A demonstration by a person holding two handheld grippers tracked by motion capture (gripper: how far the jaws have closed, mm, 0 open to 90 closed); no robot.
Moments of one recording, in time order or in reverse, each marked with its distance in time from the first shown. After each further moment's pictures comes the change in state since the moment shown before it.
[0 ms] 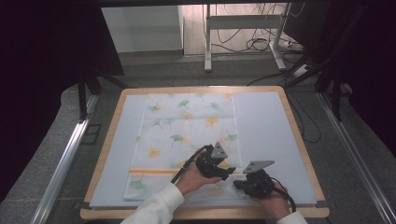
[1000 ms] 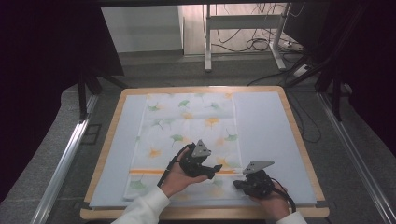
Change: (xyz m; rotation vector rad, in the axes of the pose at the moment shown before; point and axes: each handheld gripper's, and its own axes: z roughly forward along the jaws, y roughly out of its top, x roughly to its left) left arm 0.014 -0.016 -0.044 -0.045 0.067 -0.045; right arm 0.002 0.000 0.000 -0.001 -0.013 0.003
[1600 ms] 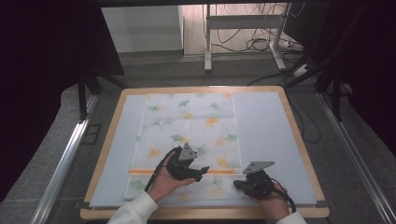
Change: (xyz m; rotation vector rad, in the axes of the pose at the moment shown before) left arm 0.014 -0.029 -0.021 0.017 0.067 -0.035; right arm 0.001 -0.001 0.000 -0.004 -0.009 0.018
